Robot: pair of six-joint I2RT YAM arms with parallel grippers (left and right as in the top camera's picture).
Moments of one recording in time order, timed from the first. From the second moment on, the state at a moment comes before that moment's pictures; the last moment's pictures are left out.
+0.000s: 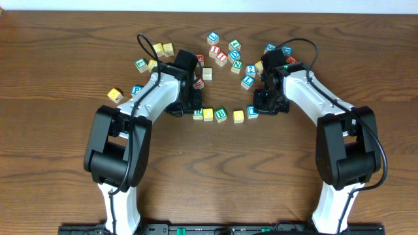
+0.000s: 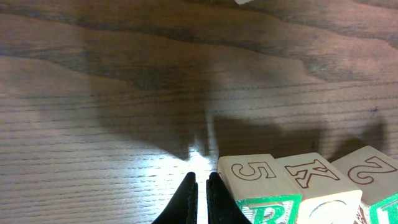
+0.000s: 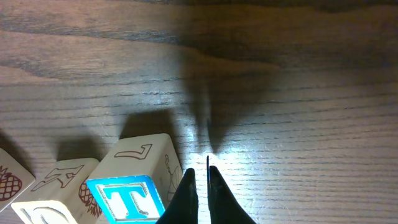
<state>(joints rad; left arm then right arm) -0.35 2.04 1.42 -0.81 0.14 -0.35 0.27 2.04 1.42 -0.87 -0.12 0.35</state>
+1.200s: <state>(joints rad) -0.38 2.04 1.42 -0.78 0.24 -0.41 0.35 2.04 1.42 -0.89 -0.16 0.35</state>
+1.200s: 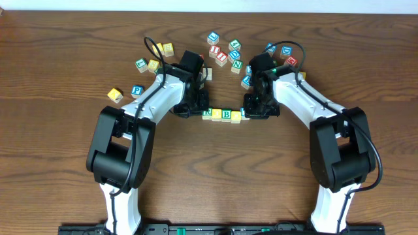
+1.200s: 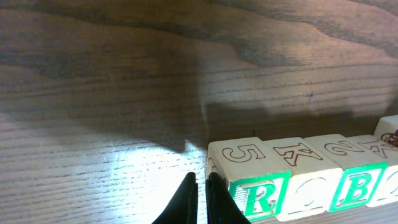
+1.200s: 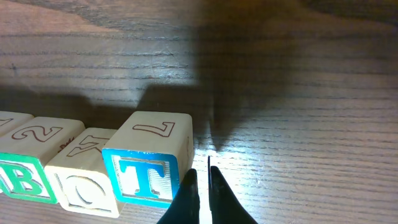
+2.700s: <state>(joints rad) -0.18 1.82 1.45 -0.78 0.04 -0.38 0.54 1.96 1.42 -0.94 -0.19 0.30</state>
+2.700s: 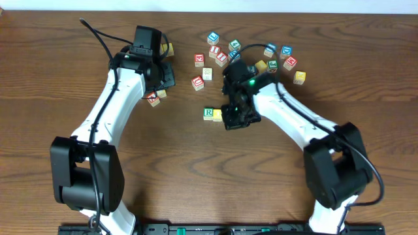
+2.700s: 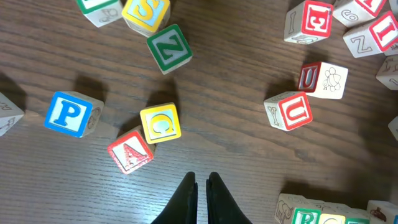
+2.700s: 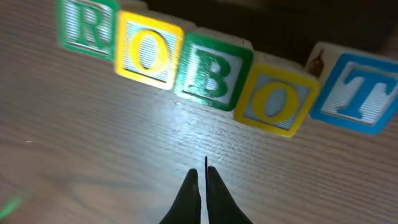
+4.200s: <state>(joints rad) -0.18 1.82 1.45 -0.78 0.04 -0.38 0.51 2.02 1.43 -0.88 -0.08 0.33</state>
